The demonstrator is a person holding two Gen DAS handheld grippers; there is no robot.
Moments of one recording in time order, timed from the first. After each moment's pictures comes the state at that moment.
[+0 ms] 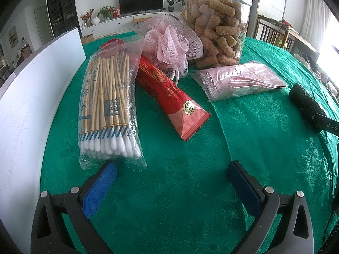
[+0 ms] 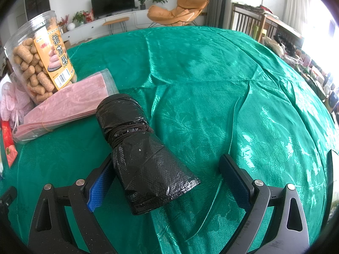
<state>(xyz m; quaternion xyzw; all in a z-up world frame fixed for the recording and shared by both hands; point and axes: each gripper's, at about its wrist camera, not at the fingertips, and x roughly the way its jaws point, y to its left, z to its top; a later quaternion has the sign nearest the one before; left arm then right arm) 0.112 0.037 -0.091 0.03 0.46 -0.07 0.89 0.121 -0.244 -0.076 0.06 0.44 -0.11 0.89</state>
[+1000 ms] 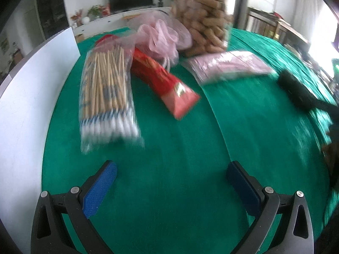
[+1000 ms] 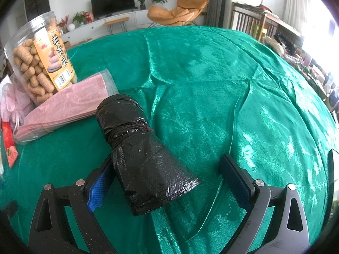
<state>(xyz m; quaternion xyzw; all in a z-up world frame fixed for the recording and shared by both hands) 0.083 0.044 -0.090 0.05 0.47 -0.11 0.87 0.120 -0.245 -0.076 0.06 0.44 -0.10 0.89</state>
